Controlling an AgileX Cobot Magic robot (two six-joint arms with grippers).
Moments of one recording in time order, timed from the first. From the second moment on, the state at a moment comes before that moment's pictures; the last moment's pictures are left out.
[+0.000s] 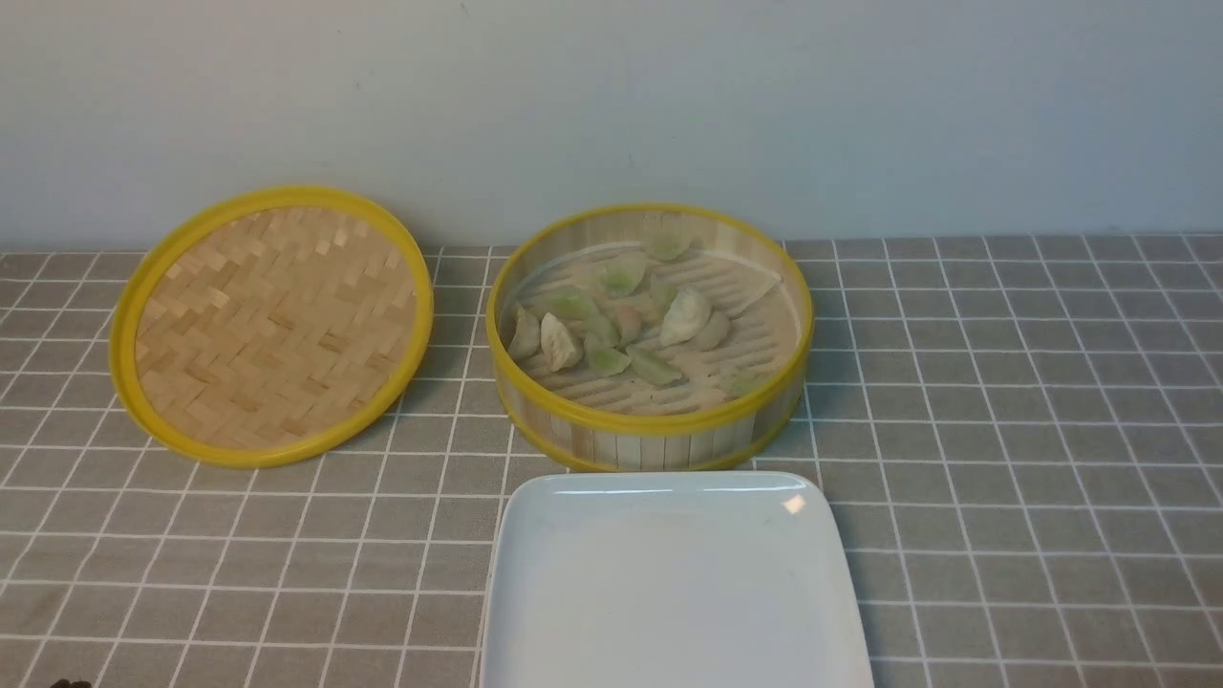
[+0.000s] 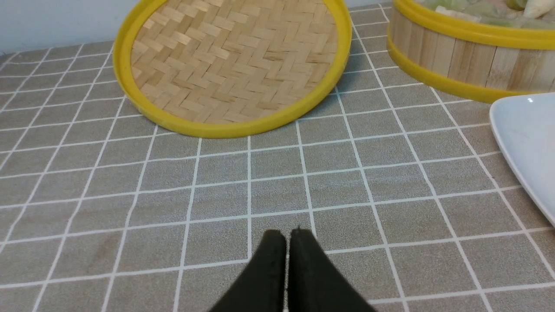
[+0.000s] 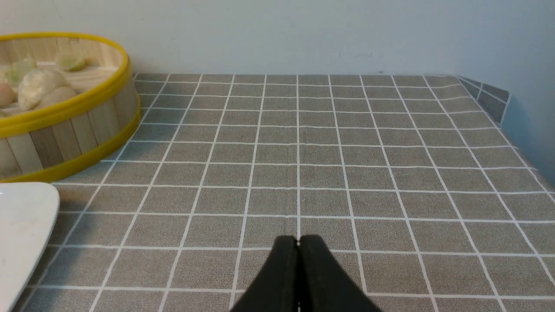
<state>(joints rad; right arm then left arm) -0.04 -0.02 0.02 -0.05 0.40 0.09 -0.09 -0.01 0.02 0.00 0.38 0.03</state>
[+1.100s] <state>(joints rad) -0.04 -0.02 0.03 0.65 0.07 0.28 -0.09 -0.01 0.03 -0.28 0.10 -0.16</state>
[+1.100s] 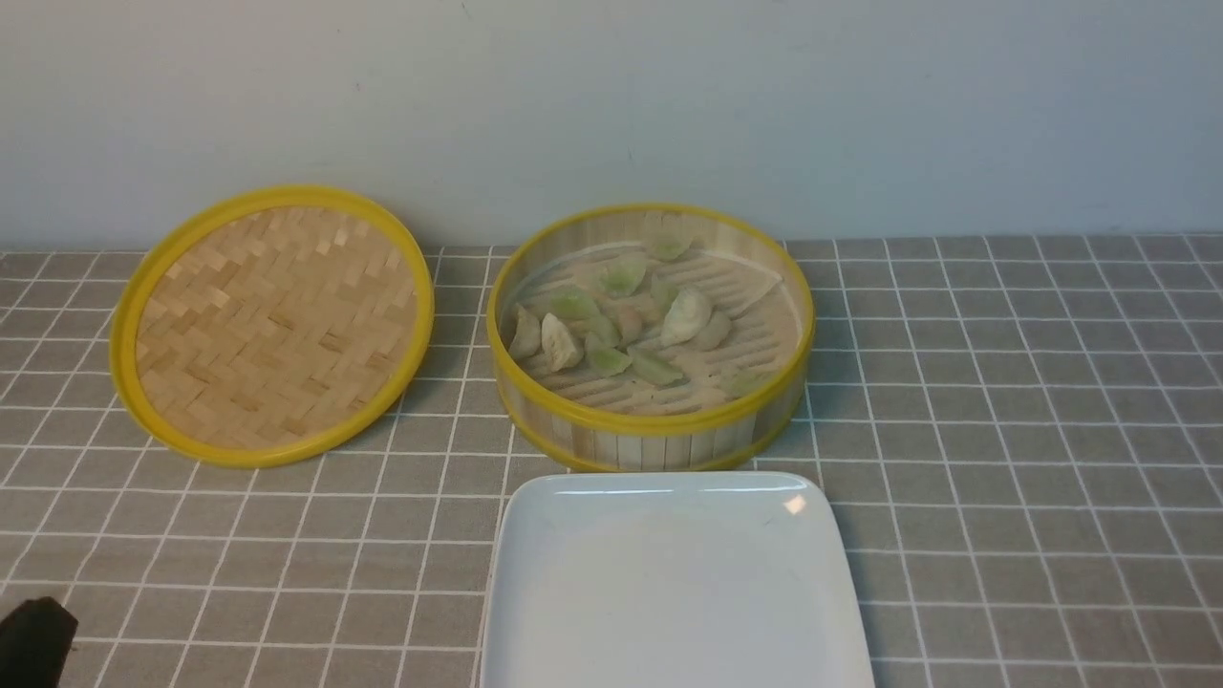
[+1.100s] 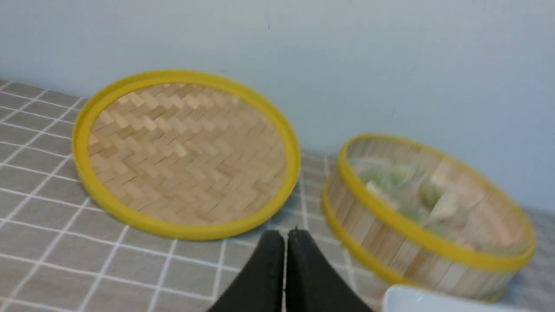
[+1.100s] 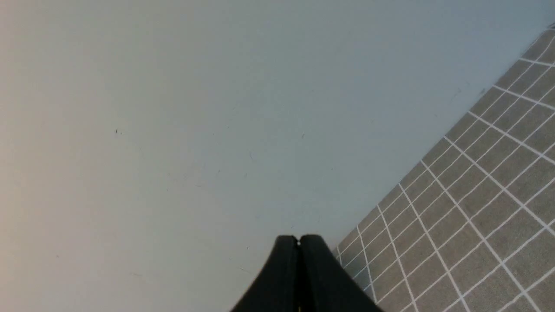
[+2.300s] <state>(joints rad) -0.04 1.08 -1.15 0.36 1.15 -0.07 -0.18 1.52 -1.46 -0.33 1.20 0.17</state>
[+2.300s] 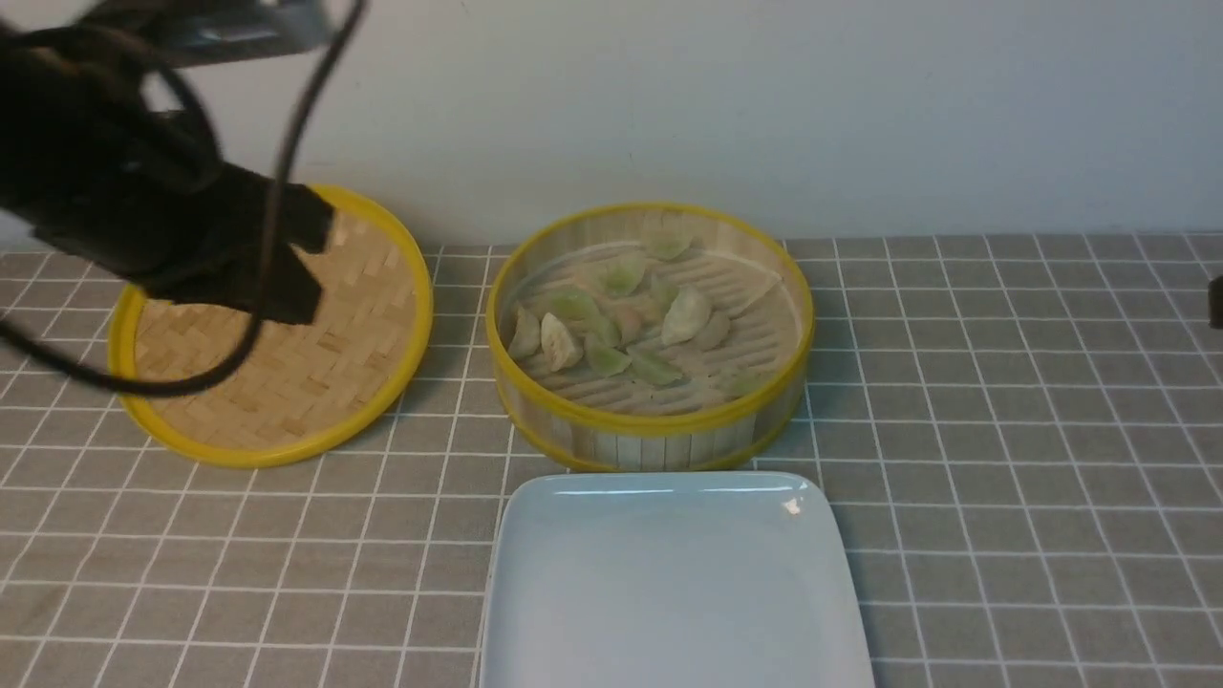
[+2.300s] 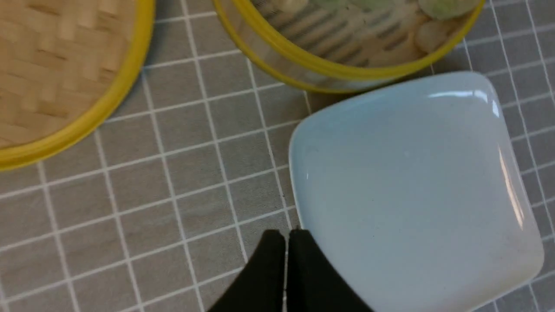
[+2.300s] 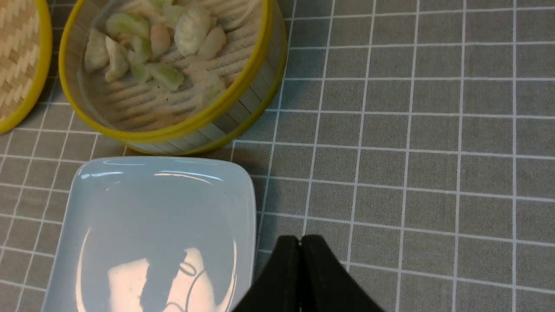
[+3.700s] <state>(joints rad) -0.04 1.08 -1.15 0.29 1.18 -0.07 -0.39 2.36 -2.10 0.04 1.02 0.19</state>
